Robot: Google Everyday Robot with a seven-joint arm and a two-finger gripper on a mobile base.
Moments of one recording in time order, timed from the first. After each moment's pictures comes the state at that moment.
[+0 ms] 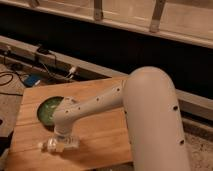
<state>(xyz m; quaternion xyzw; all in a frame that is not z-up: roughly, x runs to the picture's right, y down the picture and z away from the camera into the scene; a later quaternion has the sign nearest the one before) -0.238 0.286 0.754 -0.42 -0.13 0.06 0.90</state>
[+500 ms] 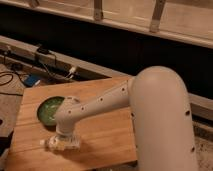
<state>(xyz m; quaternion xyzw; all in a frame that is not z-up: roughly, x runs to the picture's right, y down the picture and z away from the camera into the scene) -0.221 0.262 0.745 -0.40 -0.13 0.08 0.91</state>
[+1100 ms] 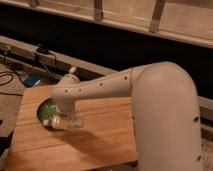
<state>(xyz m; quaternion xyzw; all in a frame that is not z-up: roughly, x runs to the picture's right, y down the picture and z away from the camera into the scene) -0.222 0.156 0.756 -0.35 -0.10 0.05 0.93</state>
